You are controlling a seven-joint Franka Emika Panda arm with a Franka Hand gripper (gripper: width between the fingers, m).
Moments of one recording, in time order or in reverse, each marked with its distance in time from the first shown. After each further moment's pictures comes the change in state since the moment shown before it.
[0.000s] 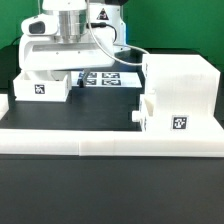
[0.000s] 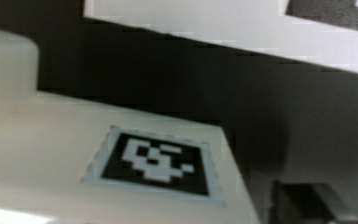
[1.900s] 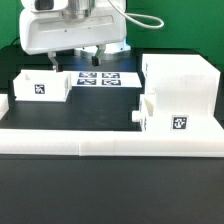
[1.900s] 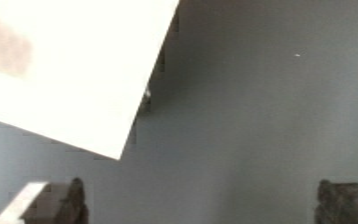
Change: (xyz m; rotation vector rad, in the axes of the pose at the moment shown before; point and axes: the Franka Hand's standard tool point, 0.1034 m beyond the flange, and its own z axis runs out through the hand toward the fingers) arm 0.060 -0.011 -0.059 0.055 -0.112 -0.131
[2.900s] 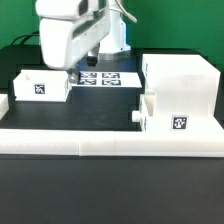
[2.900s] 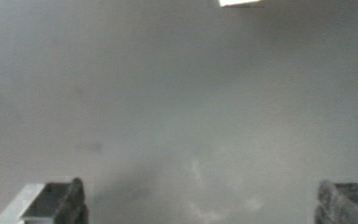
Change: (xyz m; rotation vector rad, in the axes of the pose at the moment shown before) arm 0.046 0.005 -0.011 0.016 -0.012 -0.781
